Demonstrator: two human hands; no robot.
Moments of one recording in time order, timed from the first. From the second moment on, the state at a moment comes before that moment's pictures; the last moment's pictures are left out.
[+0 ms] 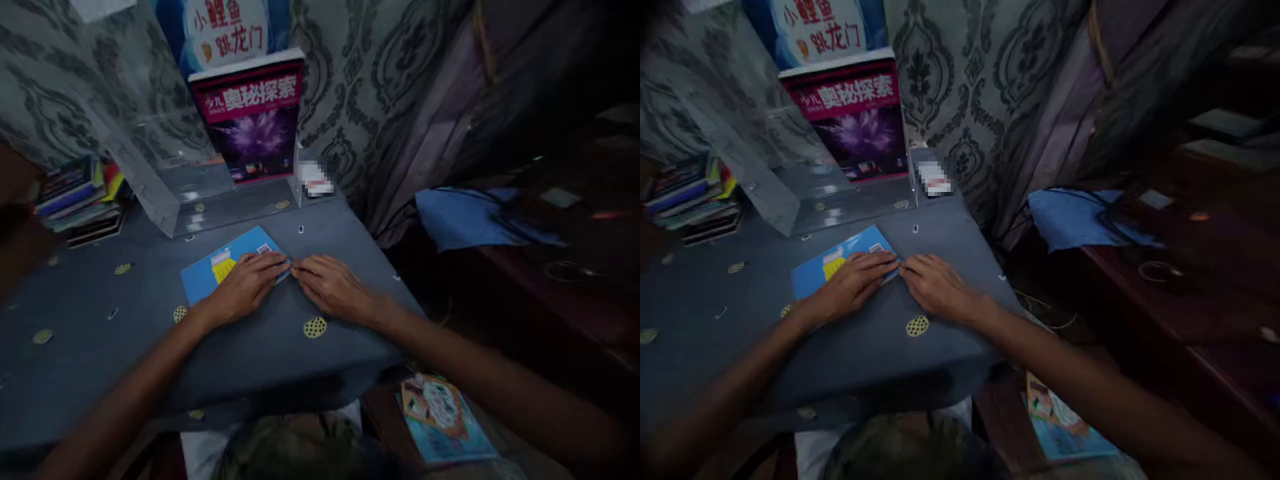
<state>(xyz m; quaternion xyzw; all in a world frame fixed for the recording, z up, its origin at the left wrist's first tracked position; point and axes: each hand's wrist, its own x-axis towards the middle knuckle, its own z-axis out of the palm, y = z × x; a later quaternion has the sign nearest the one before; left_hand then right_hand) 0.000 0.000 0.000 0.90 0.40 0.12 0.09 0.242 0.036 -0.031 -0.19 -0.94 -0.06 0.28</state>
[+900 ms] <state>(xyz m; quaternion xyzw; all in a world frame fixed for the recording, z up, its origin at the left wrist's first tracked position) 0.002 0.017 -0.022 0.81 0.56 0.18 0.03 0.206 0.082 -0.027 -0.28 -0.93 0.12 0.19</state>
